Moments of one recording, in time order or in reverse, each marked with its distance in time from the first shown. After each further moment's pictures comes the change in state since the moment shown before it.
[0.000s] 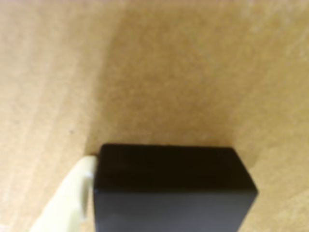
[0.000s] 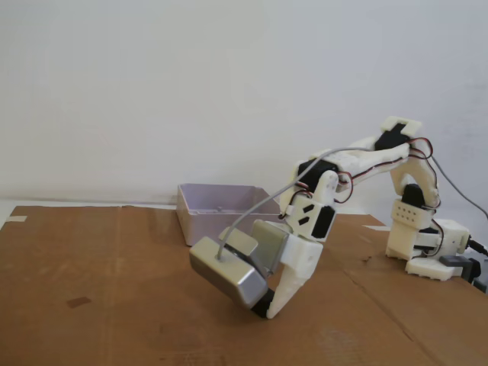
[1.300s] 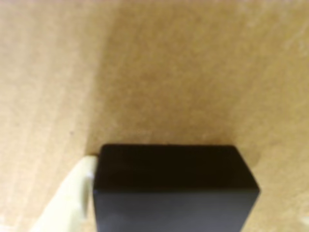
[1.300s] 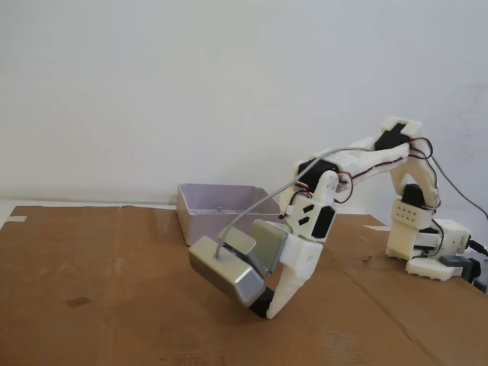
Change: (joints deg) arm -0.1 0.0 0.0 0.0 1.9
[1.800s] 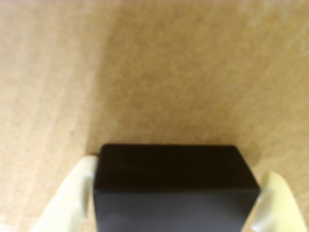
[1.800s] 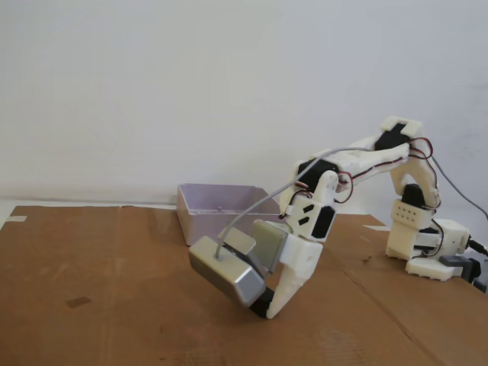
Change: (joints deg) arm 0.0 0.0 0.0 0.0 0.0
